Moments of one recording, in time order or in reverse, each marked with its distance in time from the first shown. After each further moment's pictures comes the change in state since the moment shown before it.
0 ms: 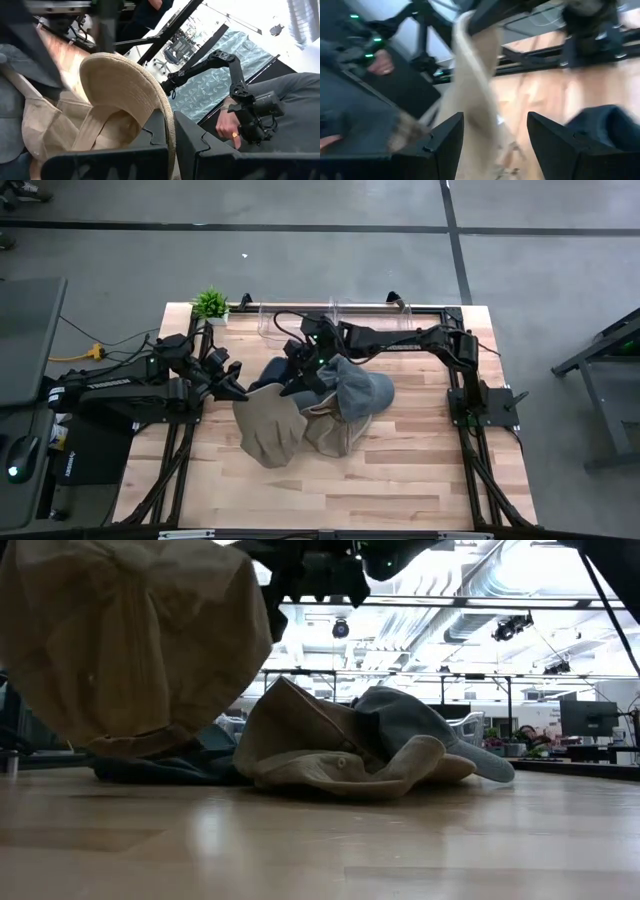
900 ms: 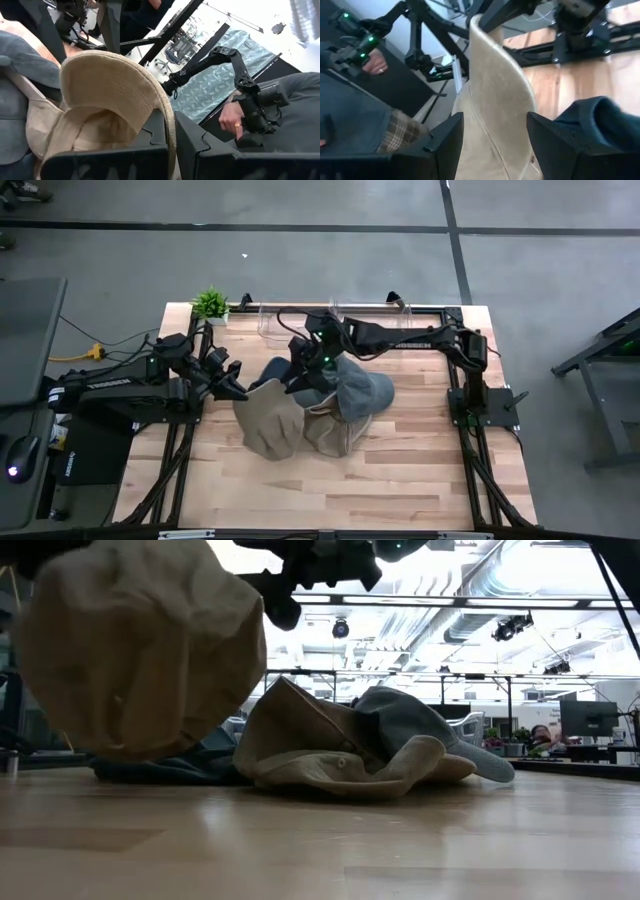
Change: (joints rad) left arm 0.000 0.000 0.000 -0.001 0.003 0.016; right arm -0.011 -0.070 -0.001 -0.121 0.099 -0.045
